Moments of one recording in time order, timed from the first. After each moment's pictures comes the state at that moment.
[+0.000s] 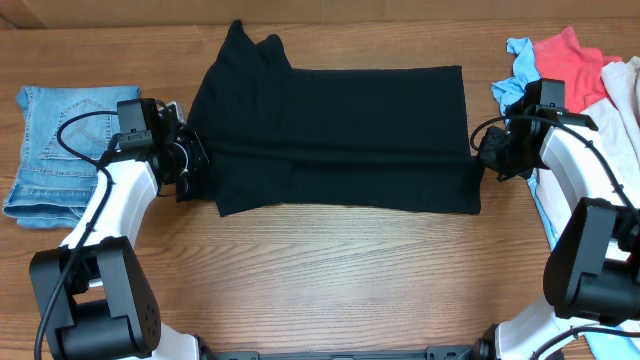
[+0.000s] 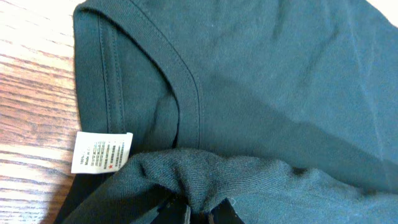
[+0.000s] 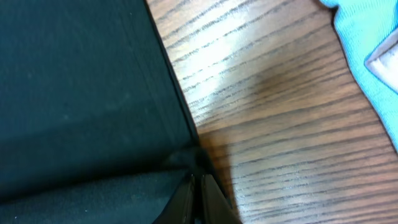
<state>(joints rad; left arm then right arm) 0.16 1.71 1.07 -0.43 0.34 -0.29 -0.19 1.84 1.27 -0.77 -0.16 0.23</state>
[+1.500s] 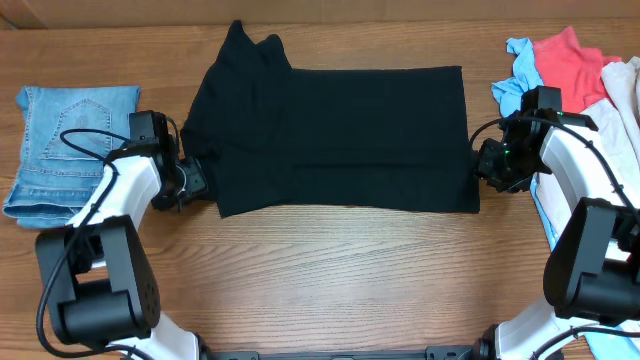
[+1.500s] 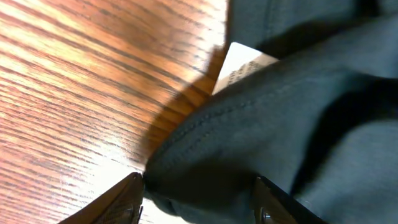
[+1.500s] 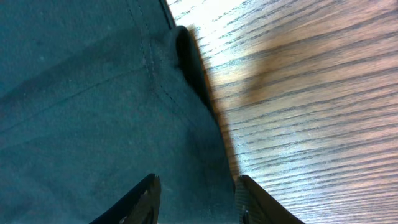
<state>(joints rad) 0.16 1.79 1.07 -0.63 0.04 -0.30 -0.19 1.84 1.27 -0.92 -0.20 0.20</state>
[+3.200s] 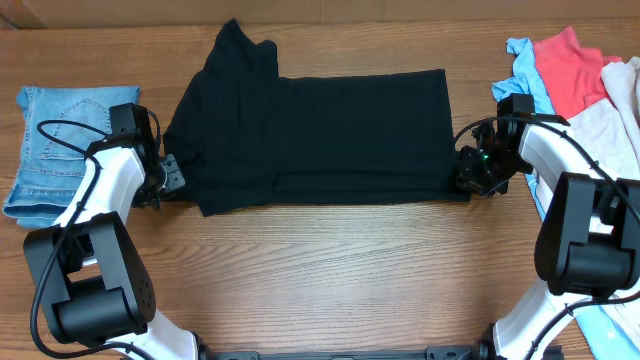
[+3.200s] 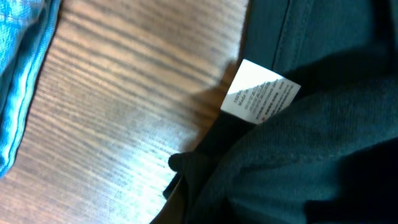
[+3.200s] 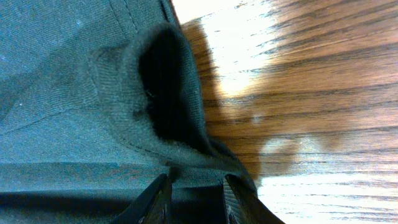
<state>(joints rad) 0.23 1.81 1.16 -0.74 -0.10 -0.23 -0.14 1.97 1.27 -0.88 -0.29 0.15</state>
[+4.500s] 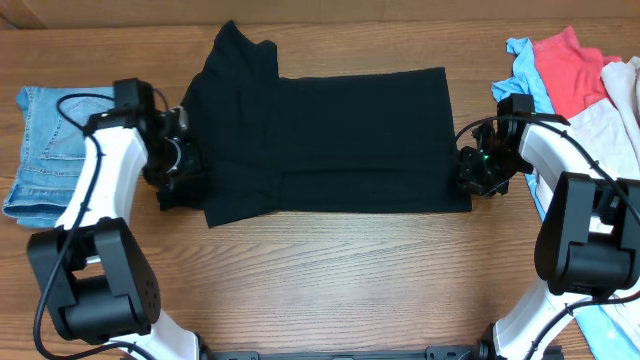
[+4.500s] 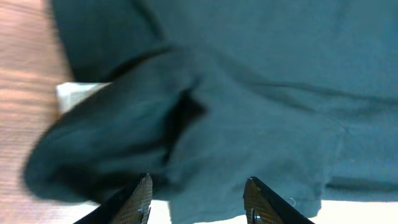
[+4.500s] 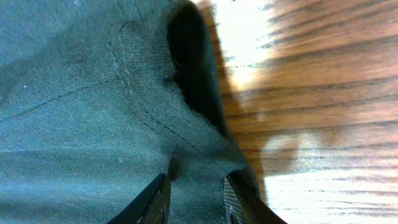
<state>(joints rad) 0.16 1.81 1.33 -0.92 0.24 -0.07 -0.14 1.97 1.27 -0.90 -0.28 0.15</state>
